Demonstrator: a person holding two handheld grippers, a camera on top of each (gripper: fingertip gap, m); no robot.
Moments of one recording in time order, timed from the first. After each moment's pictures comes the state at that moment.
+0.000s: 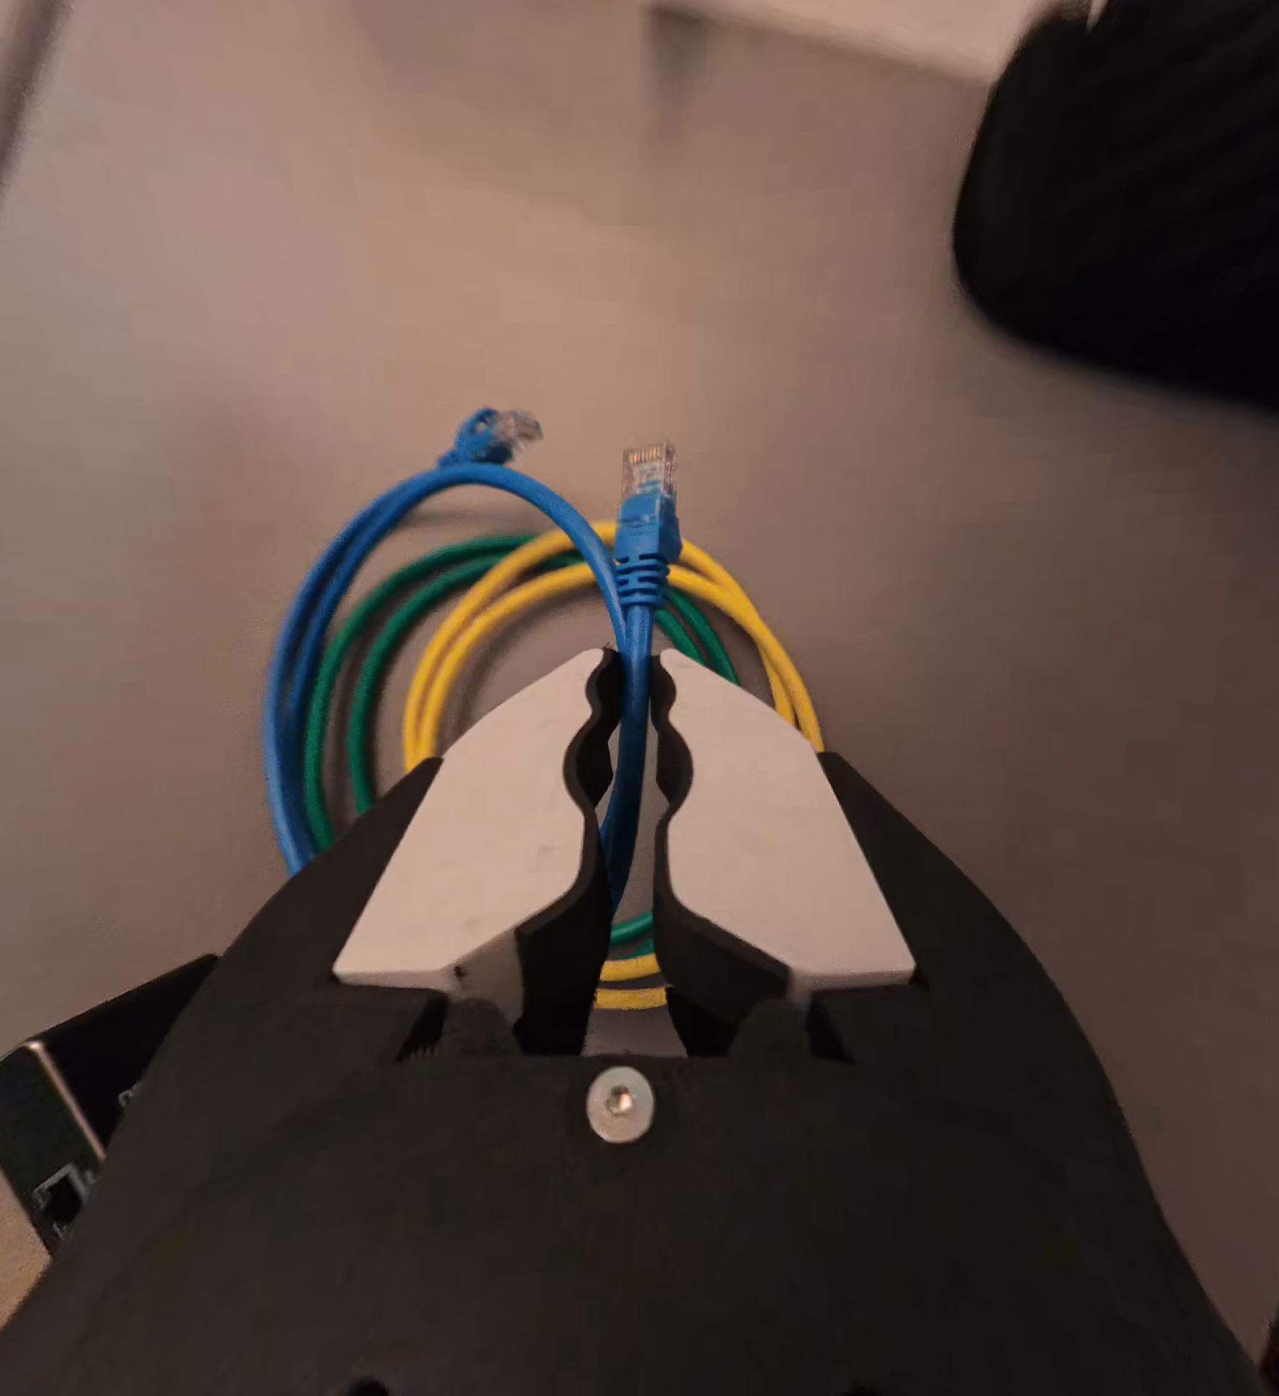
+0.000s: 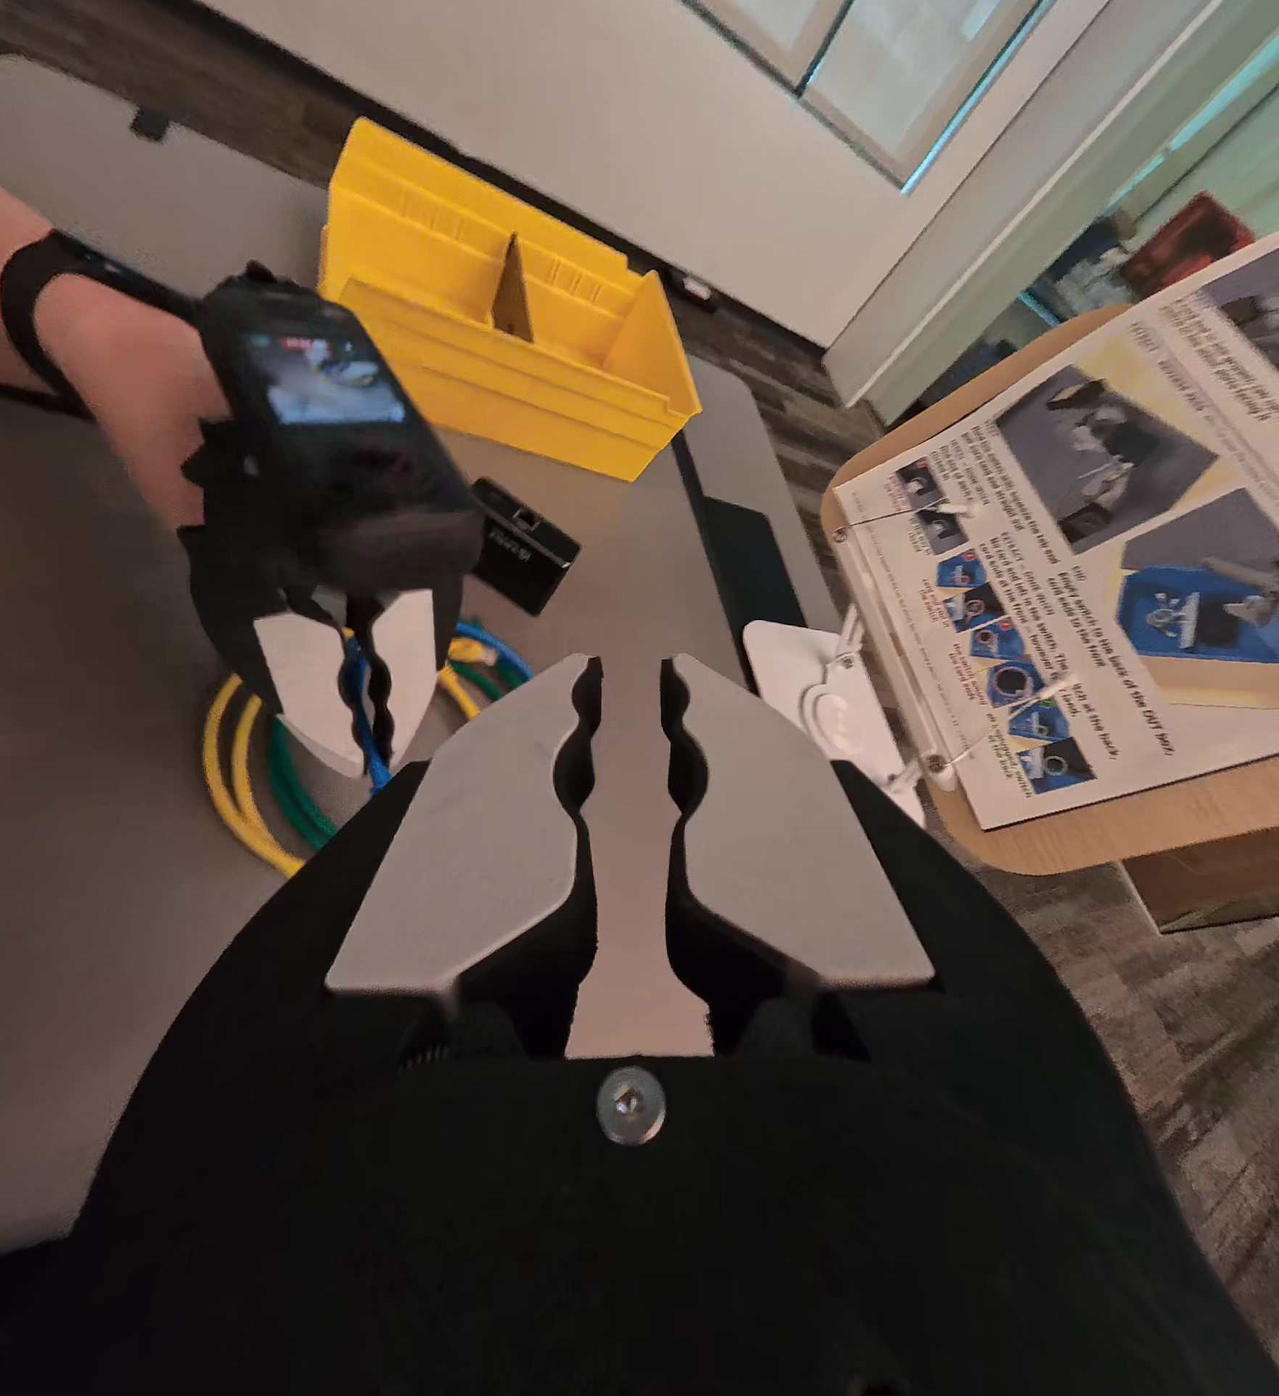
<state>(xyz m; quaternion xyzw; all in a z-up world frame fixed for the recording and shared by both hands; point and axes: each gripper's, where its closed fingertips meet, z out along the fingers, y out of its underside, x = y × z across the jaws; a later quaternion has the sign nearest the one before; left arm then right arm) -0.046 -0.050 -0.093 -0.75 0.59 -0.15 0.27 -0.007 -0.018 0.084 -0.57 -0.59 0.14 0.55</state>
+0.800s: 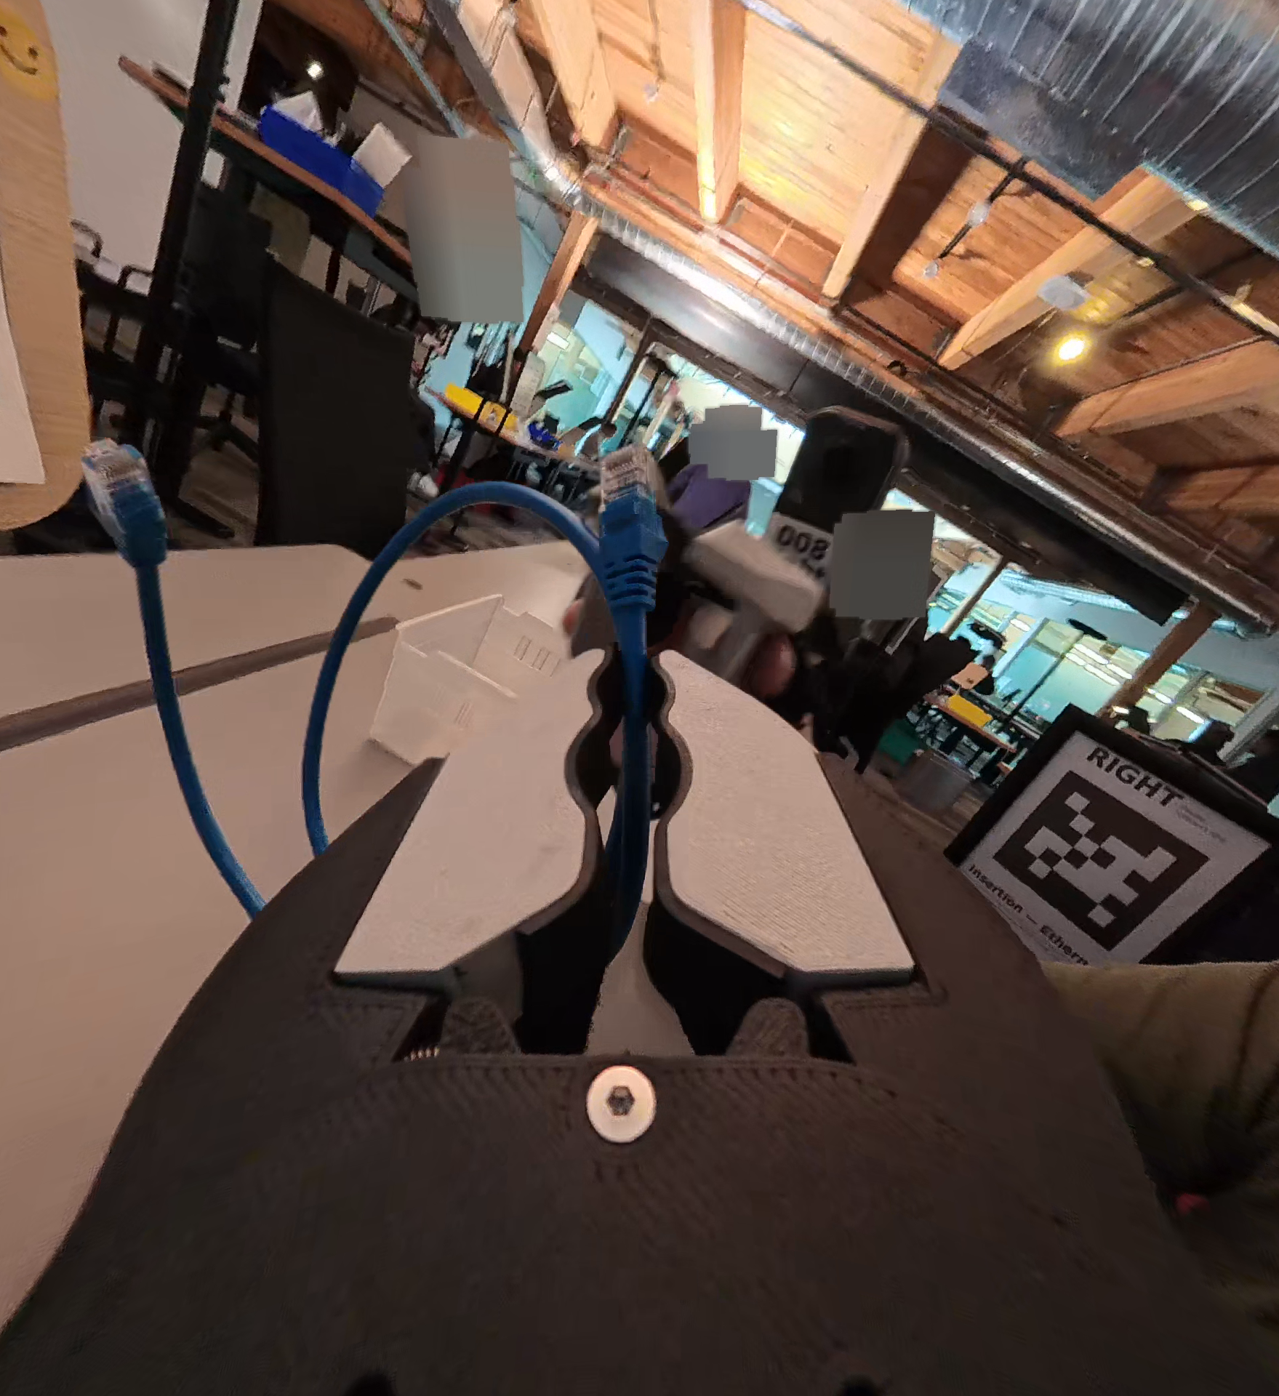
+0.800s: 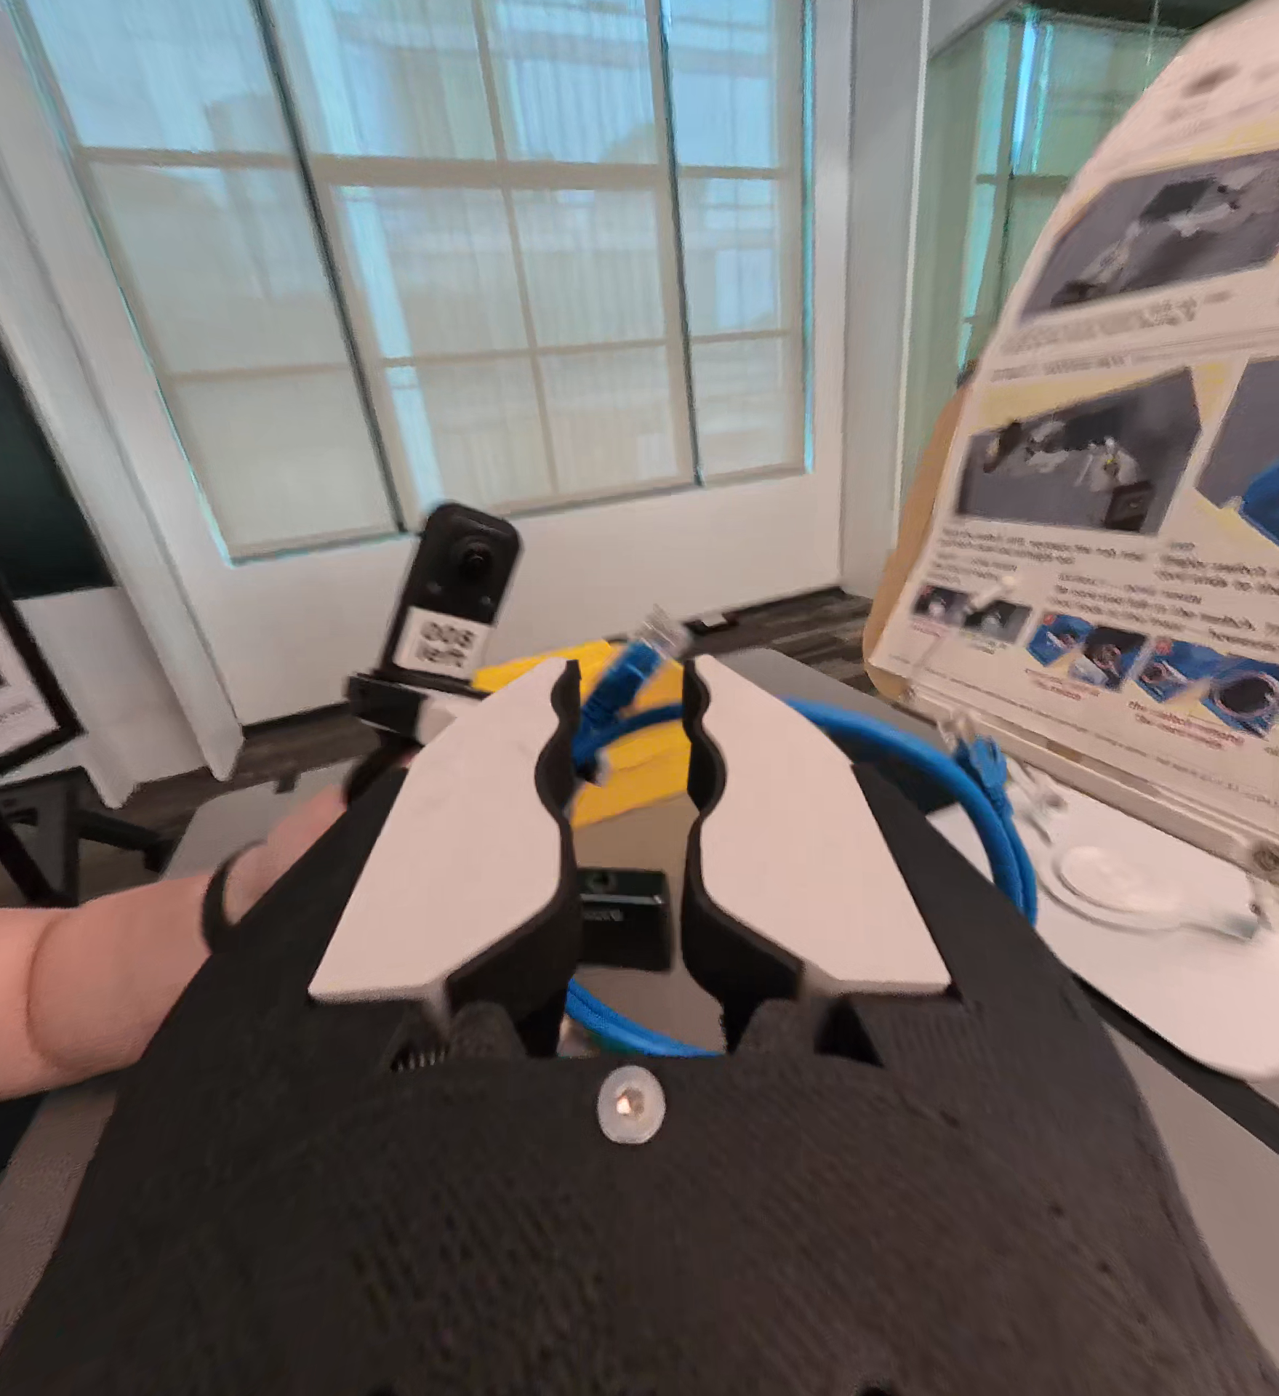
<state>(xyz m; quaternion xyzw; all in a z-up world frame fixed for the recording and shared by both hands) -0.065 0.012 0.087 -0.58 0.27 -0.62 0.45 -0.061 0.032 0.119 -0.57 -0.30 0.43 0.63</state>
